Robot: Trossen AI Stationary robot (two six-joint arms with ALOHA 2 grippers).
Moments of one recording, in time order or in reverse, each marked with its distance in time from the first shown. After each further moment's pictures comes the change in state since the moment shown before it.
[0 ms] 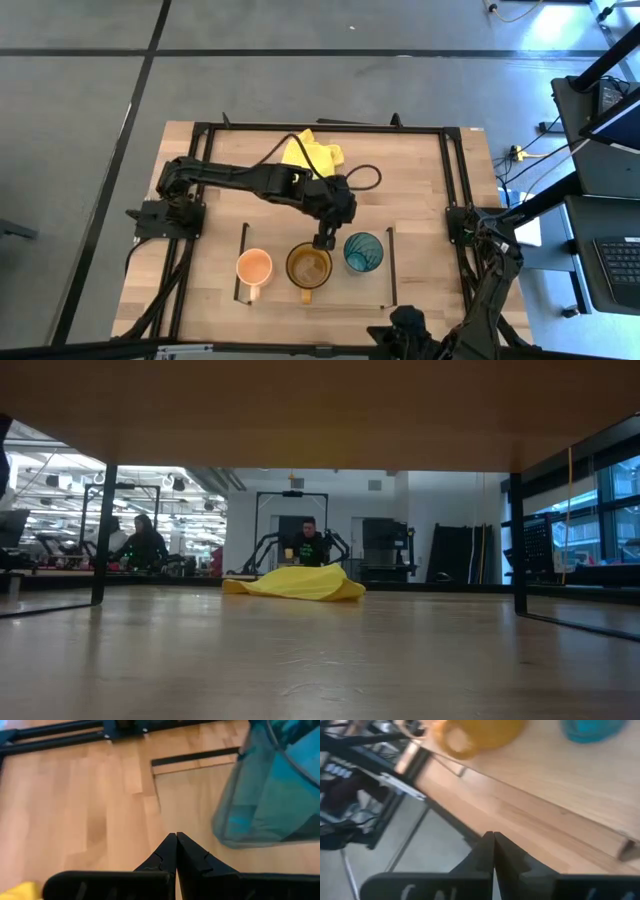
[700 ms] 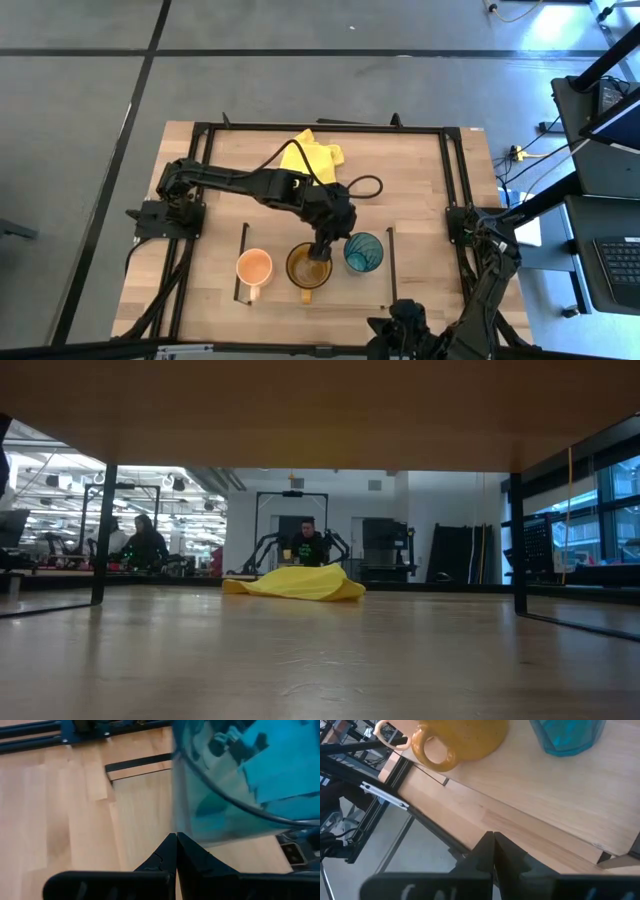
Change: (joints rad) left arm -0.027 0.009 0.000 0.013 0.133 0.001; right arm -0.021 0.002 -0.002 -0.086 -0.009 0.054
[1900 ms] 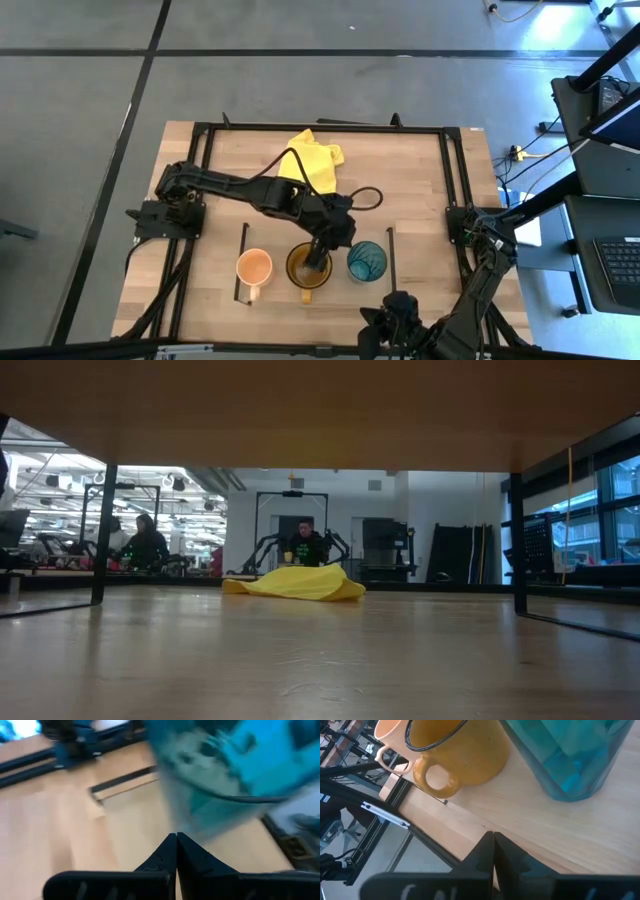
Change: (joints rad) left arm -0.050 0.000 0.000 0.036 -0.016 0.107; right arm -0.045 0.000 0.000 -0.003 0.043 -0.005
